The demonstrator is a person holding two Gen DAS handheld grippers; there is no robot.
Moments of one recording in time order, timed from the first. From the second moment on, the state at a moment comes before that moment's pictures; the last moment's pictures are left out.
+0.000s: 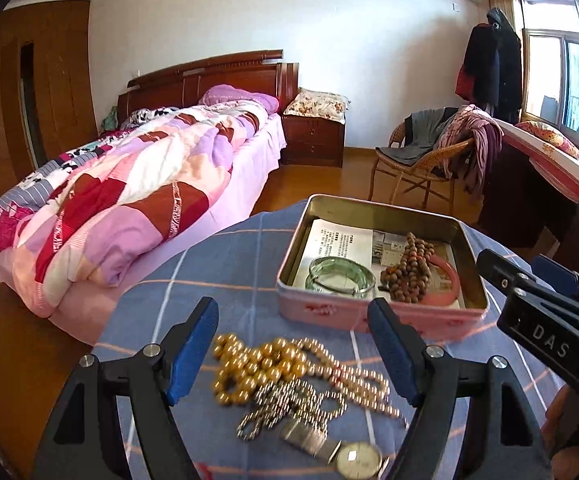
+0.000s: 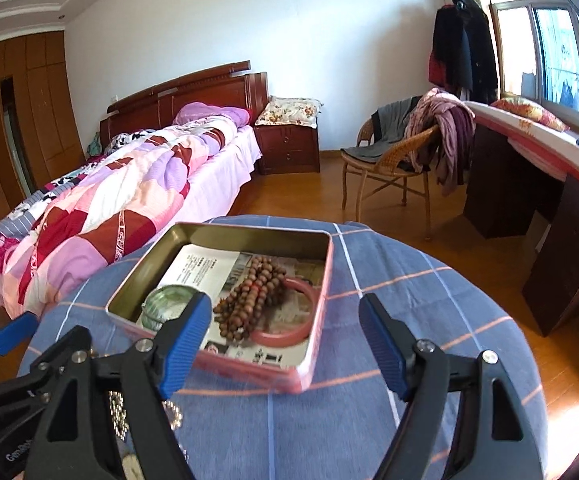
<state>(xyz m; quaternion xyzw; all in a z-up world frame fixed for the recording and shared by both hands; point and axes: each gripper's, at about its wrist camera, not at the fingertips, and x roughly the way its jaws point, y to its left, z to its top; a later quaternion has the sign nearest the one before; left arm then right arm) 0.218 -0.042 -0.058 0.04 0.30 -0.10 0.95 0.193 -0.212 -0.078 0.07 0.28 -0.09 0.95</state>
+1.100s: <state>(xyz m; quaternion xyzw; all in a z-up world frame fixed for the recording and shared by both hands) 0.116 -0.003 -0.061 0.03 0.27 -0.10 0.96 0.125 -0.179 -0.065 0.07 0.29 -0.08 0.95</state>
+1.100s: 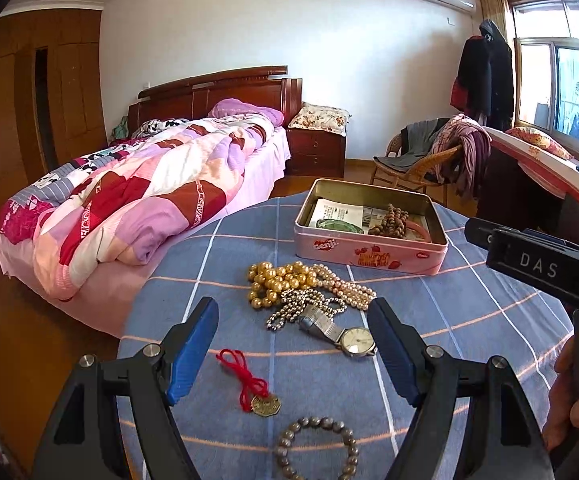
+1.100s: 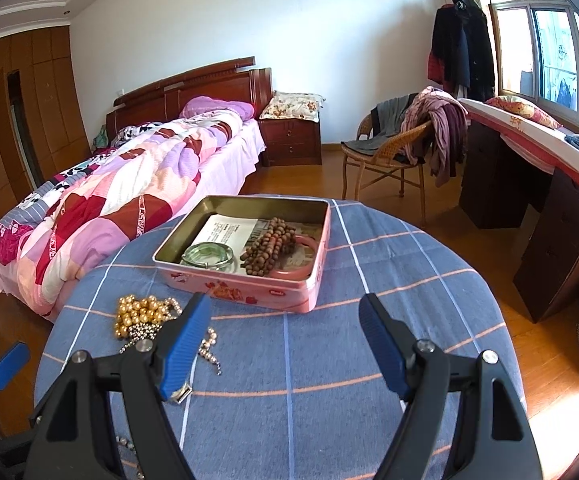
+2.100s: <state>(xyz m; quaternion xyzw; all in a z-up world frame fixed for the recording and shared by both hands) 0.082 0.085 -0.088 0.02 0.29 -0.04 0.95 0.087 -0.138 -0.115 0.08 0.36 0.04 0.93</state>
